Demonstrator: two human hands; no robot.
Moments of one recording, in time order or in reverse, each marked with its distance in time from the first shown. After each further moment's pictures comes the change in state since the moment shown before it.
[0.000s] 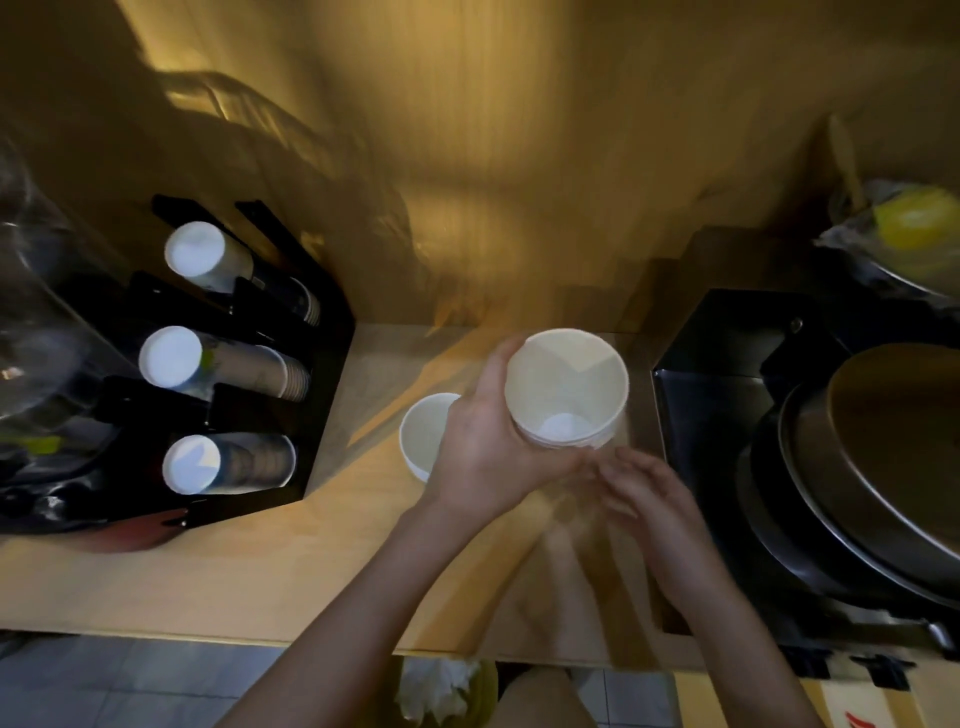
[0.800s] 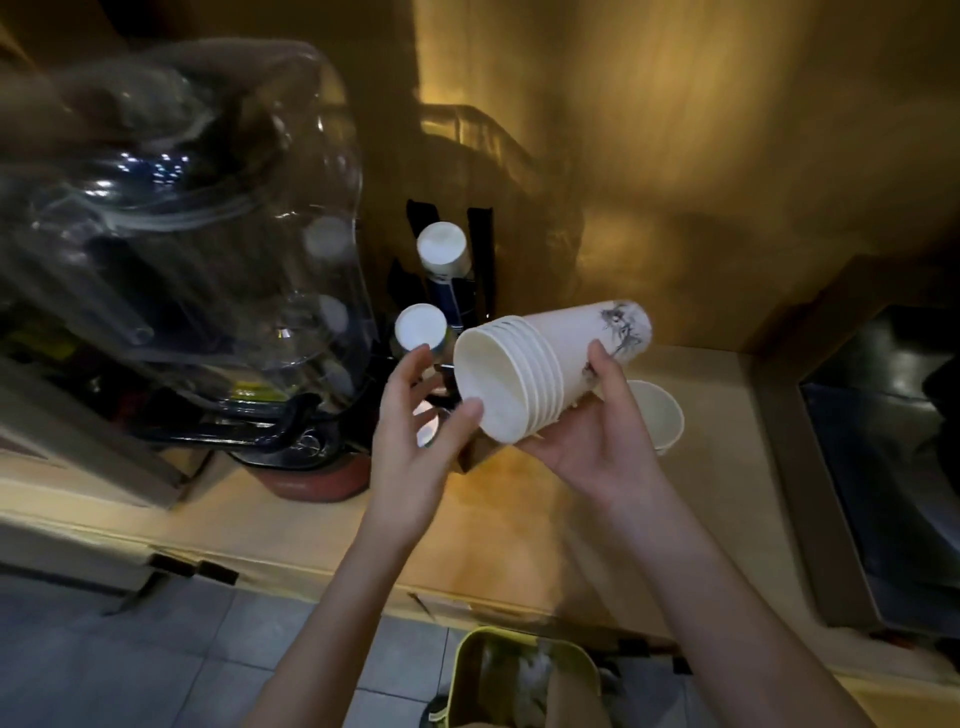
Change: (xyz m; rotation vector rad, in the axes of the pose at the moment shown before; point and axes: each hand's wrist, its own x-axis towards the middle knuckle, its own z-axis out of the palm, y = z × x) left_hand -0.100 -0.109 -0.204 -0.421 0.308 -0.062; right_hand -0.061 0.002 0.250 0.579 -0.473 0.275
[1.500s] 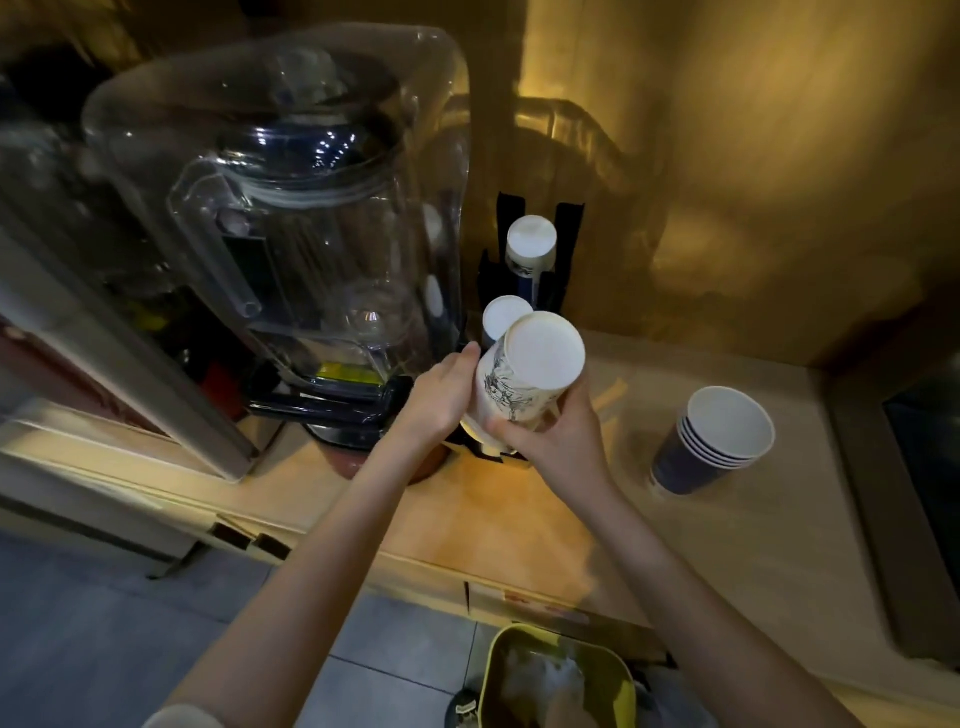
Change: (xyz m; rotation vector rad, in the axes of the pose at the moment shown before) left_hand 0.069 -0.035 -0.061 0.297 -0.140 -0.430; right_hand 0.044 0.092 0.024 -1.097 0.078 -0.606
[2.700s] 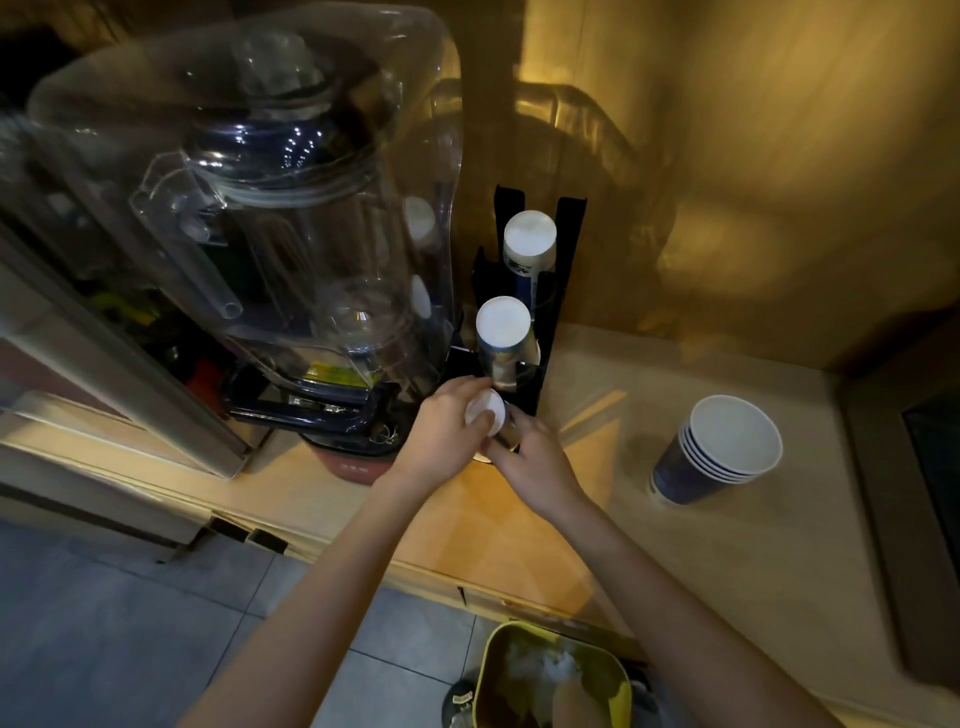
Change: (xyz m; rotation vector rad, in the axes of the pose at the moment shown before) left_hand 0.001 -0.022 0.019 0.374 0.017 0.269; right_hand 0.025 0.065 0.012 -0.361 -0.252 0.176
